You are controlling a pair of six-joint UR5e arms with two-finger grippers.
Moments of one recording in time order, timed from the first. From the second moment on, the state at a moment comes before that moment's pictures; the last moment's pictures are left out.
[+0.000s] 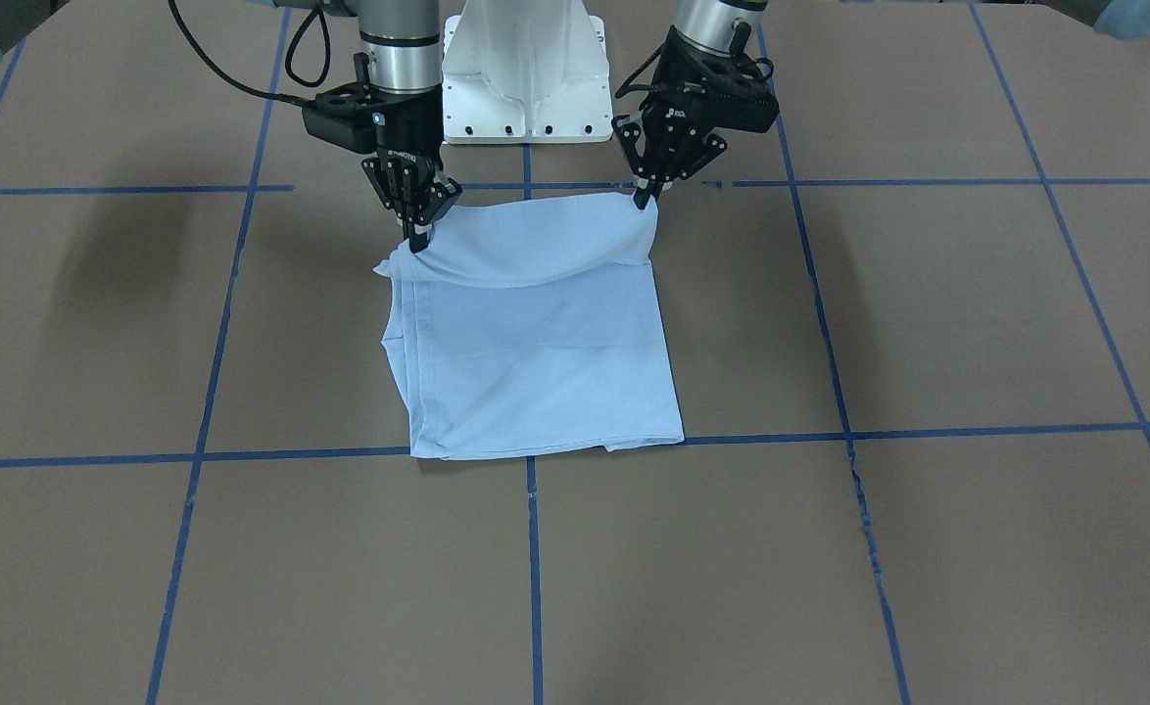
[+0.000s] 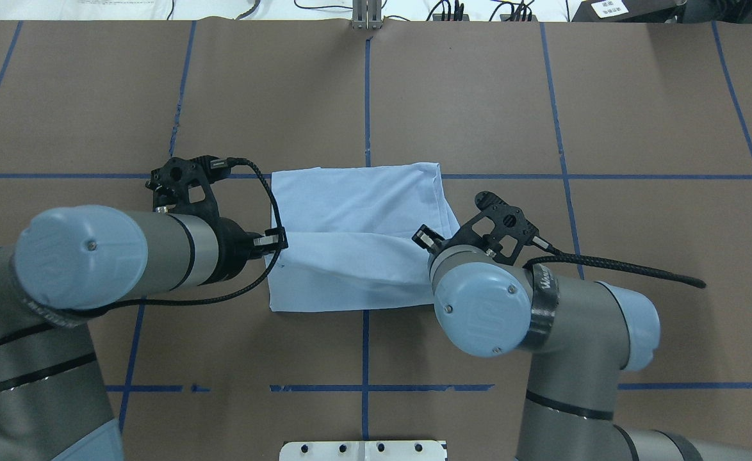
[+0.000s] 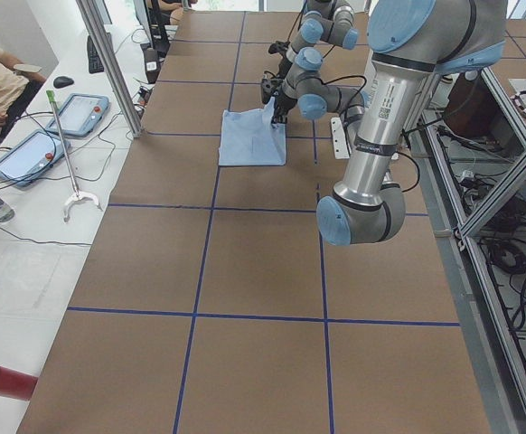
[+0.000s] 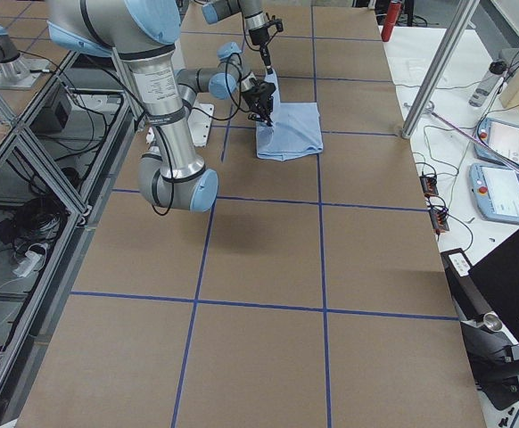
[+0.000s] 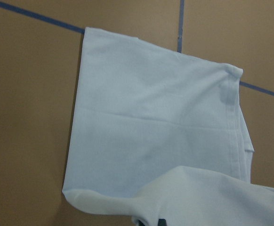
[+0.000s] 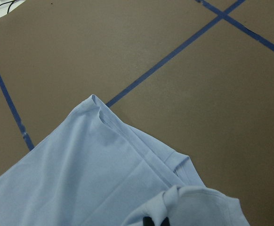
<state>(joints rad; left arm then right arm) -0.46 -1.99 -2.10 -1.70 -1.60 -1.46 0.33 -1.05 1.98 -1.73 1.29 2.04</state>
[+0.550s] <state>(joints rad) -0.55 -2.10 -1.82 -1.81 -1.60 -1.41 0.42 -0.95 1.66 -1.50 1.33 1.95</state>
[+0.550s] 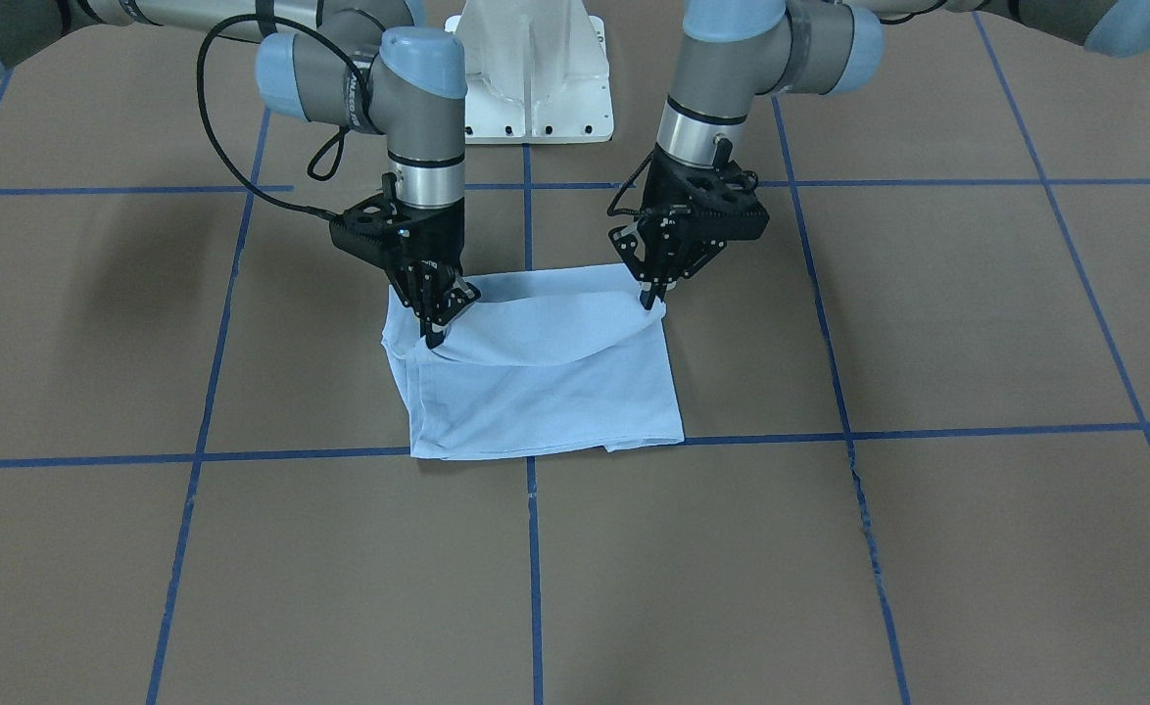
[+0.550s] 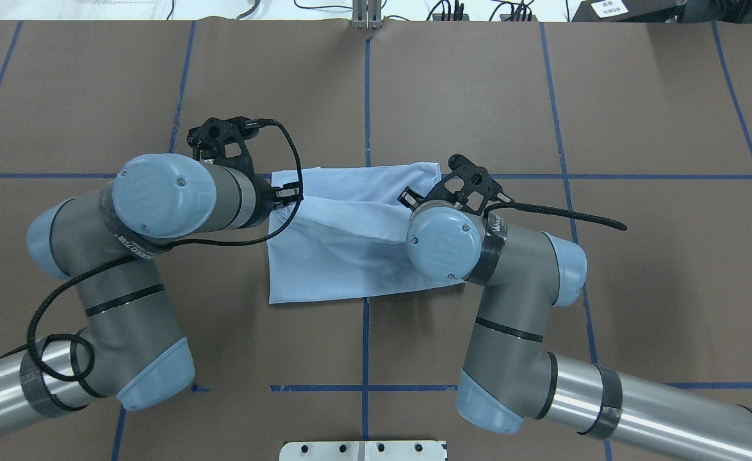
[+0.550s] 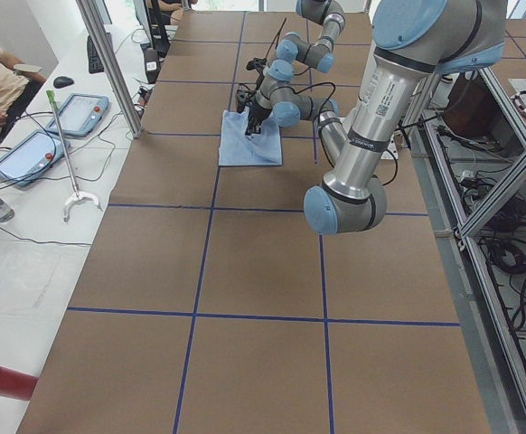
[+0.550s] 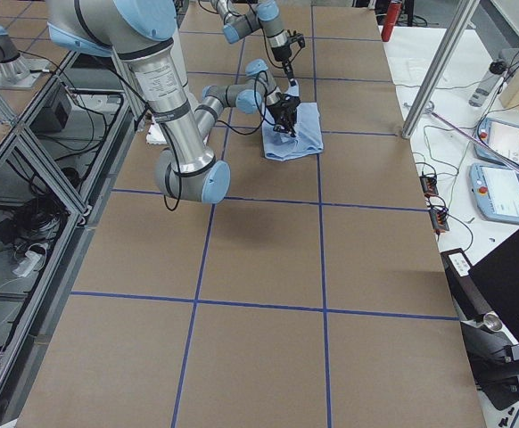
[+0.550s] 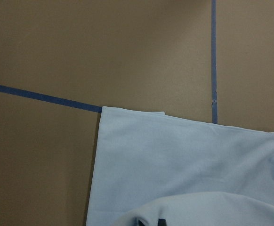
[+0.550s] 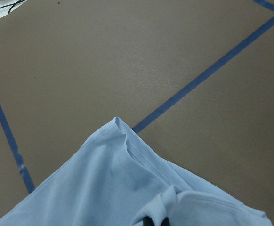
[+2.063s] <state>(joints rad) -0.58 -2.10 -1.63 -1.99 -1.60 -1.25 0.47 -0.89 1.54 -1.39 1.40 1.51</state>
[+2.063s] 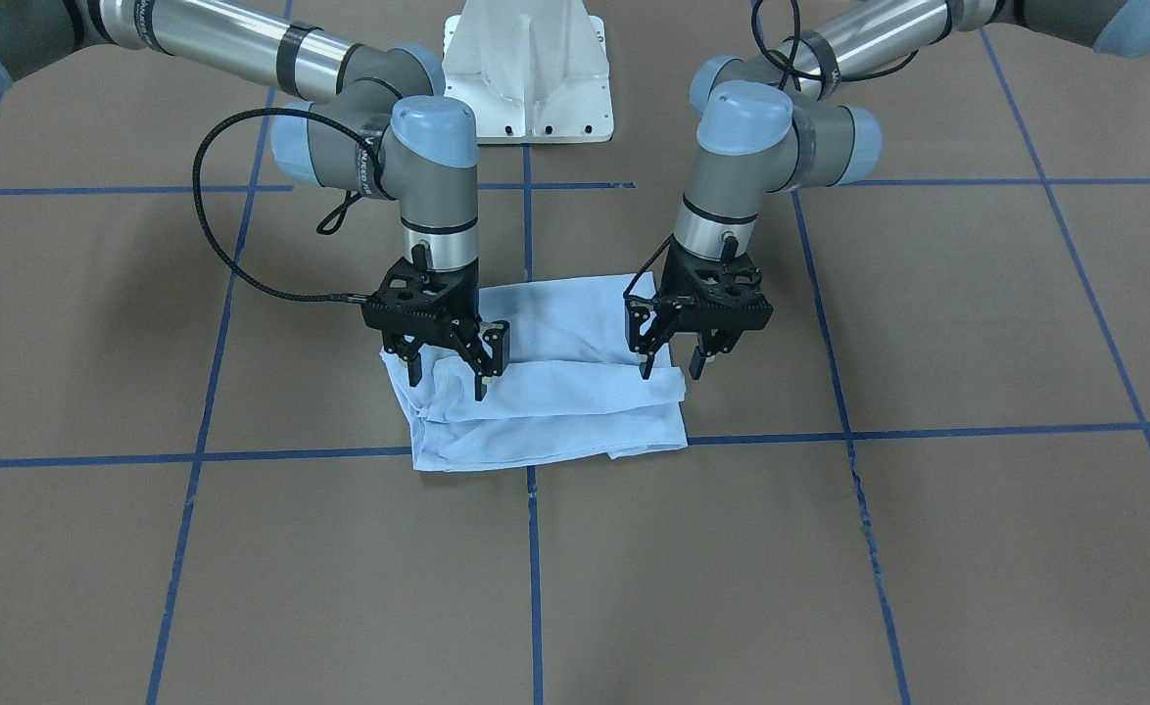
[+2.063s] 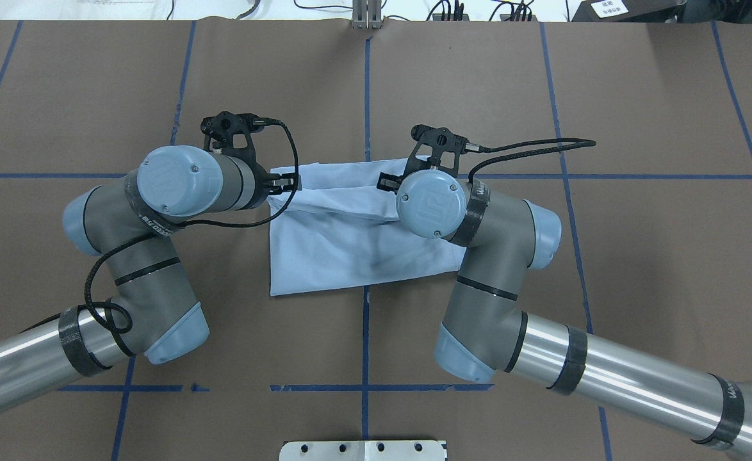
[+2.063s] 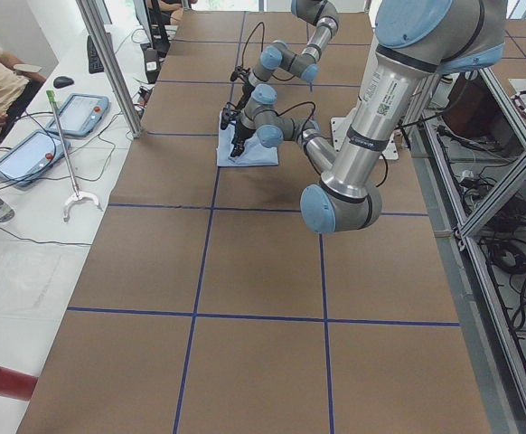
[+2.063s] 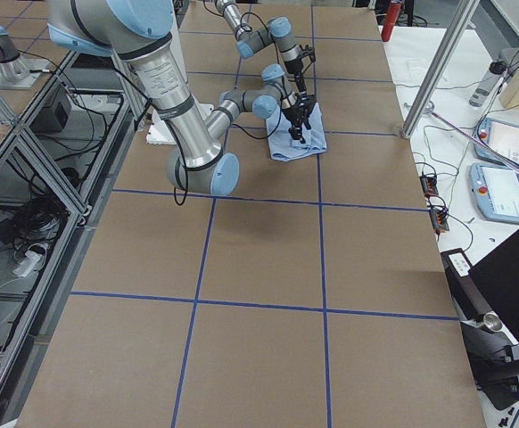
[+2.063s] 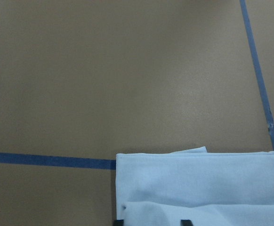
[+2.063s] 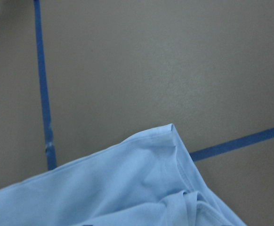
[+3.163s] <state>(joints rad) -0.58 -2.09 -1.66 -1.99 -1.60 -1.25 0.37 -0.89 1.48 -1.40 1.28 1.23</state>
